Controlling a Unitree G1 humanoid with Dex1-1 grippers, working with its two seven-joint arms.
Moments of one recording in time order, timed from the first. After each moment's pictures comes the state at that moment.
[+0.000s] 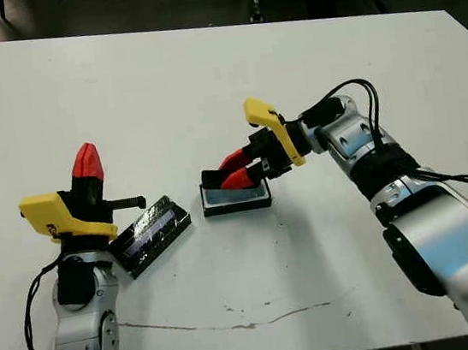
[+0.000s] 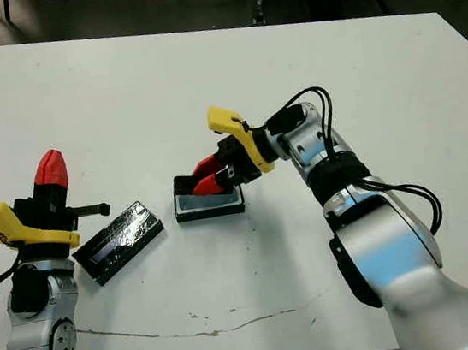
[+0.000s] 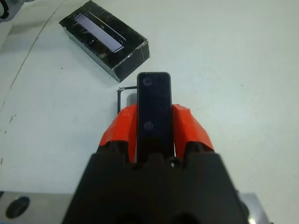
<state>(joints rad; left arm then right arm) -0.03 0.13 0.13 -0.17 -0.19 -0.14 -0.07 -1.03 -0.23 0.32 0.97 -0.03 0.10 1.39</state>
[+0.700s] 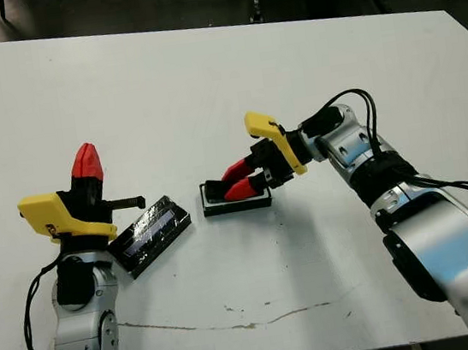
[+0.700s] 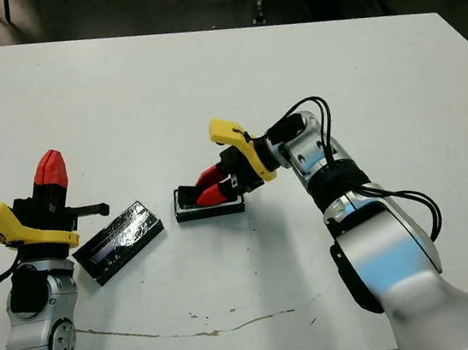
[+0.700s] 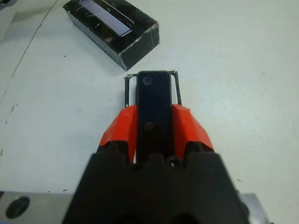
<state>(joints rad) -0.03 0.13 0.14 -0.17 -0.19 -0.14 -0.07 -0.99 -0.23 0.33 0.97 -0.04 0.07 1.40</state>
